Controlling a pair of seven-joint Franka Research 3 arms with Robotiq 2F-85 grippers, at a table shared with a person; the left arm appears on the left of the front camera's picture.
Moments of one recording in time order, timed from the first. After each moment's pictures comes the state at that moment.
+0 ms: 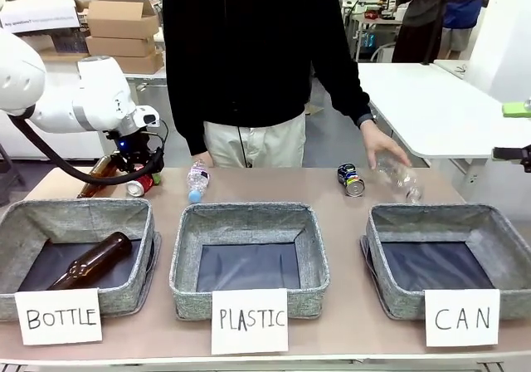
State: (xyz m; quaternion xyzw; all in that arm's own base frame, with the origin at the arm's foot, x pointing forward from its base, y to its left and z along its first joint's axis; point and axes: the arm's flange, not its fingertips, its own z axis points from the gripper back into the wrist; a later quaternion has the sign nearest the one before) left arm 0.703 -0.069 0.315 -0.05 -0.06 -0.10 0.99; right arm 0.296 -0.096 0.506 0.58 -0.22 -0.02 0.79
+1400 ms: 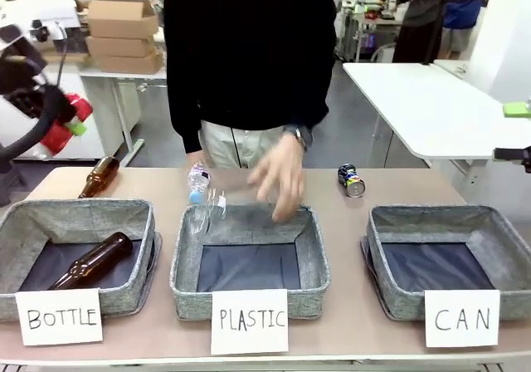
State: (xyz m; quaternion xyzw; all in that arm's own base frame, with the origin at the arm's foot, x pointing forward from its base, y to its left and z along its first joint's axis) left arm 0.403 0.013 0.559 -0.13 -0.23 -0.23 0.93; right arm 0.296 -0.097 0.507 0.57 -0.22 -0.02 0.79
